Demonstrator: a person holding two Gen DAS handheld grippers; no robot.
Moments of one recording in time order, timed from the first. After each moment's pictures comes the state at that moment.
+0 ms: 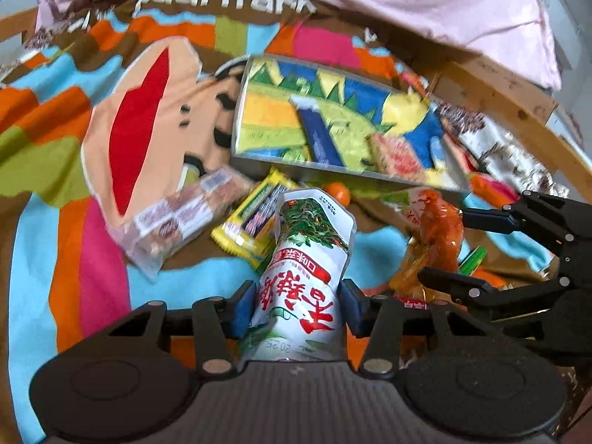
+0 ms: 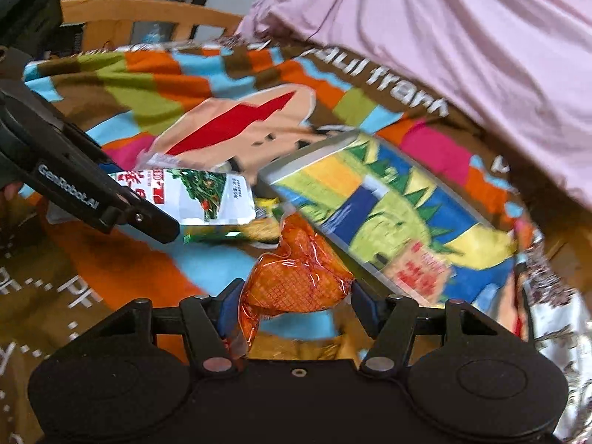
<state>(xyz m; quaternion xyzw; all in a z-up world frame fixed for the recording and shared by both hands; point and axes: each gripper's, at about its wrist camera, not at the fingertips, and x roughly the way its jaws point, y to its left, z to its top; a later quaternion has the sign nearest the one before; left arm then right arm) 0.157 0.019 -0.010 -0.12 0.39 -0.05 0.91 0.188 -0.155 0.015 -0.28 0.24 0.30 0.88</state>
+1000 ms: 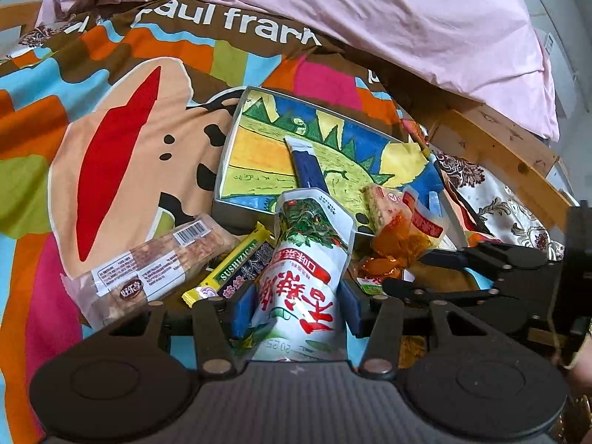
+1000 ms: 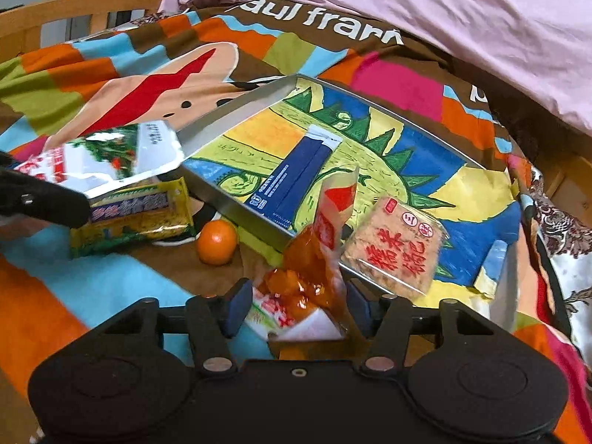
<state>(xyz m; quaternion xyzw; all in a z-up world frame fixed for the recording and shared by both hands) 0.198 0.027 -0.025 -0.17 0.33 -0.05 0.93 0.294 -0.150 -0.040 -0.23 0.31 0.24 0.89</state>
